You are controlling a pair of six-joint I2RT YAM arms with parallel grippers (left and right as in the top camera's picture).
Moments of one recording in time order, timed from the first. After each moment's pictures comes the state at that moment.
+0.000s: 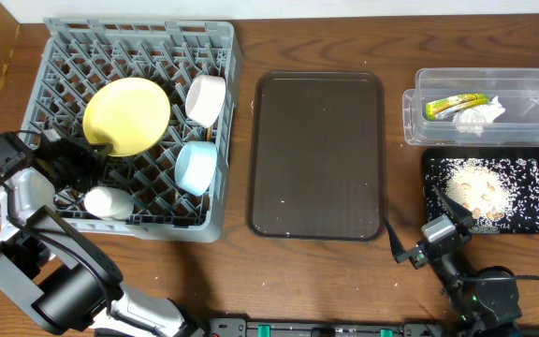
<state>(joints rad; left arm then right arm) 0.77 1.81 1.19 -0.53 0.75 -0.51 0.35 0.01 0.01 -0.06 -0.14 -0.26</state>
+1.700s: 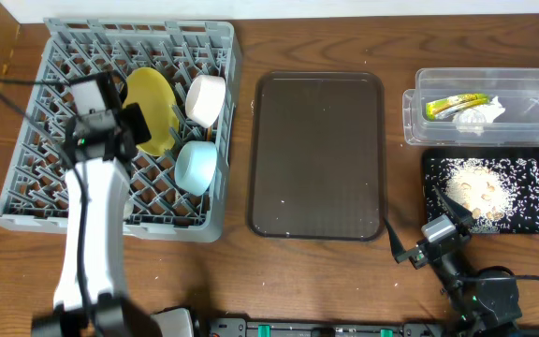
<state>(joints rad) 0.24 1.42 1.18 -0.64 -0.26 -0.08 0.35 0.01 0.01 -0.06 -0.14 -0.26</state>
